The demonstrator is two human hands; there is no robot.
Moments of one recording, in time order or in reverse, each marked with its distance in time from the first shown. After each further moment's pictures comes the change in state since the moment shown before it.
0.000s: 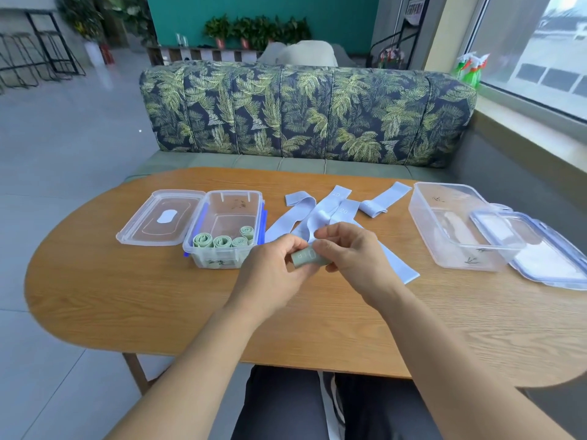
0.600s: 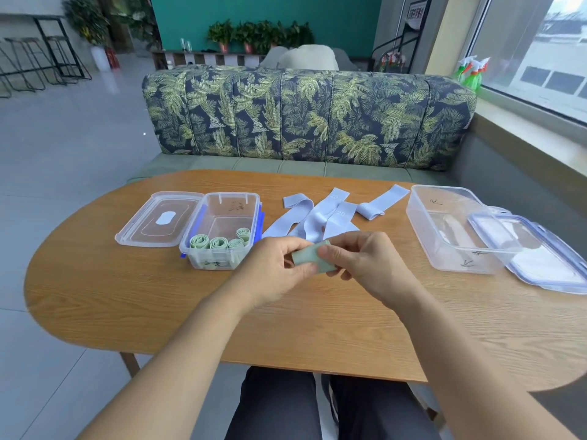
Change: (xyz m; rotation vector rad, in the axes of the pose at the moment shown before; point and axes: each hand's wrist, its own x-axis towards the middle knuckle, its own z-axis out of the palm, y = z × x) left_hand 0.012 0.008 -0.007 -0.006 -0.257 0.039; right_hand -0.007 -0.003 -0.031 -0.132 -0.105 -0.065
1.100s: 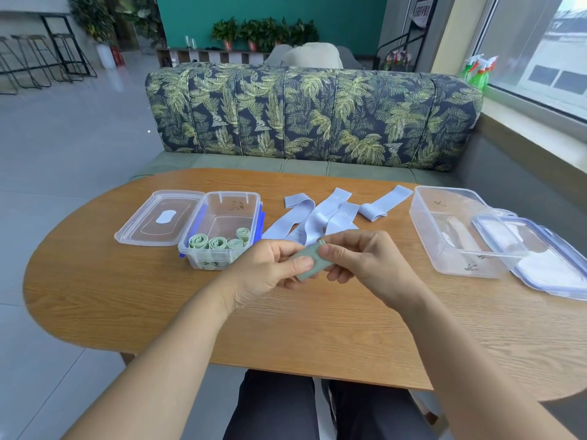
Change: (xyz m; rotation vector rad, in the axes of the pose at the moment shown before) left_hand 0.003 0.000 -0.008 -0.445 -0.190 -0.131; right_hand 0.003 -0.002 -0.005 0.105 -0.083 -0.013
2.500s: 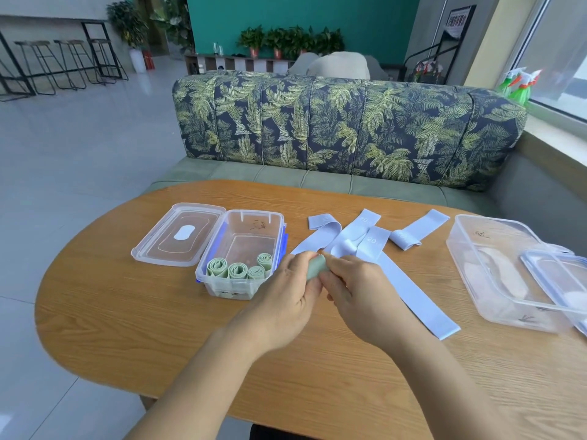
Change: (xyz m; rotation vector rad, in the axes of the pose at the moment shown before) left_hand 0.017 -0.011 -0.018 0.695 0.310 0.180; right_hand 0.049 0.004 0.040 -0.626 -0.003 -0.258
